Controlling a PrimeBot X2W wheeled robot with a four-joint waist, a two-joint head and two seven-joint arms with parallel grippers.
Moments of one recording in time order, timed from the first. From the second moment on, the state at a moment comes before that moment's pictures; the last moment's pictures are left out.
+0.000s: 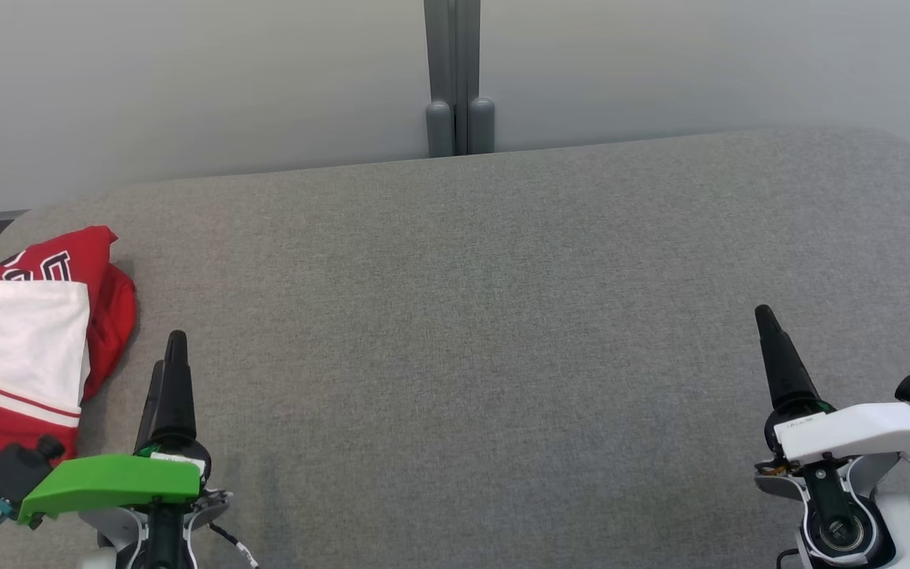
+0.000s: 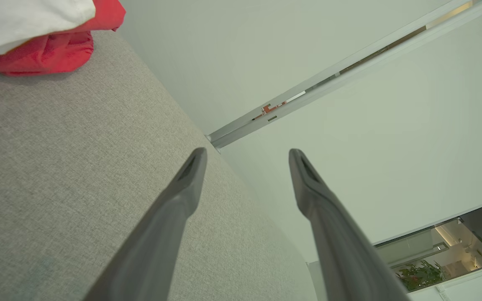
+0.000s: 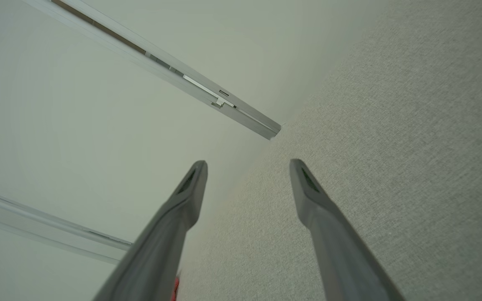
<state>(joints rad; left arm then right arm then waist) -0.10 0.05 0.05 0.18 -1.15 -0.13 -0.03 -0.09 -0.09 -0.03 0.18 1.10 0.13 -0.03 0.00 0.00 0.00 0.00</state>
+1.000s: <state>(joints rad) -0.10 0.07 -0.02 0.23 -0.71 -0.13 -0.12 -0.10 -0.10 0.01 0.16 0.62 0.13 -0.11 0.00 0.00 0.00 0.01</state>
